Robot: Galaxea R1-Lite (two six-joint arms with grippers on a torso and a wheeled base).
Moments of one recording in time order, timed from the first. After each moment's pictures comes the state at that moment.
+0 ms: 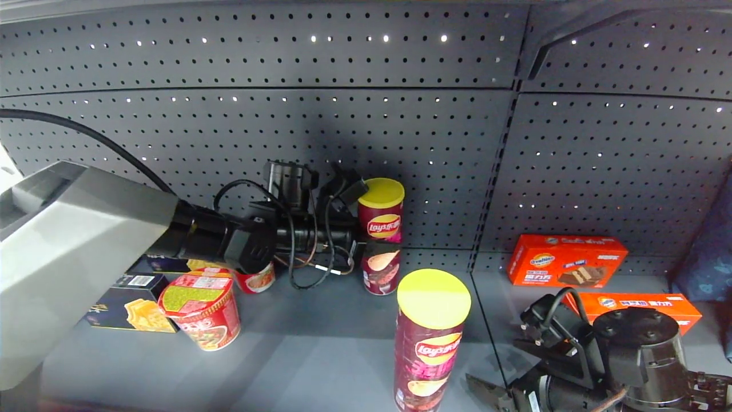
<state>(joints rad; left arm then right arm) -0.40 2.18 -1.39 -0.40 -0.75 0.28 0.70 1.62 -0.29 -0.81 -0.13 0.08</state>
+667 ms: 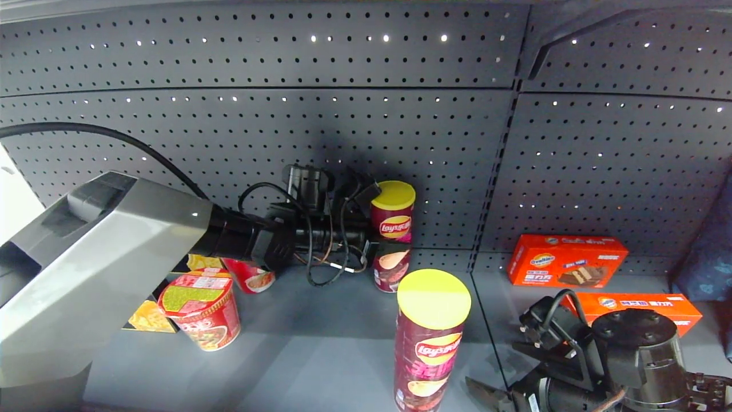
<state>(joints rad) -0.42 2.28 -1.51 -0.38 -0.75 0.28 0.70 1.62 -0.29 -0.81 -0.12 0.08</state>
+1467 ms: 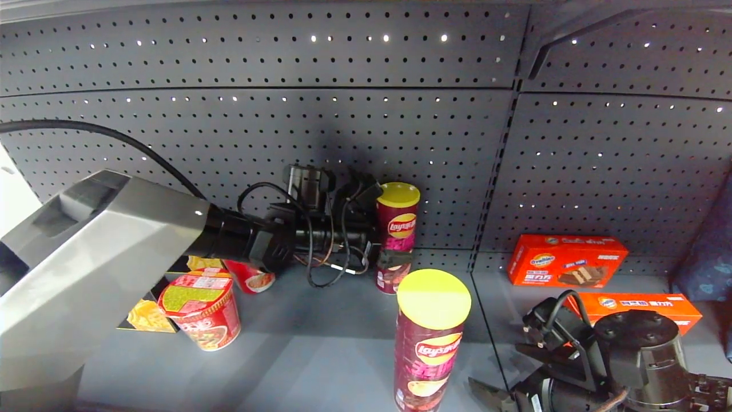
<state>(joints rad) -0.42 2.25 -1.47 -0.38 -0.73 0.27 0.69 1.62 -0.28 -0.80 -0.12 0.09</state>
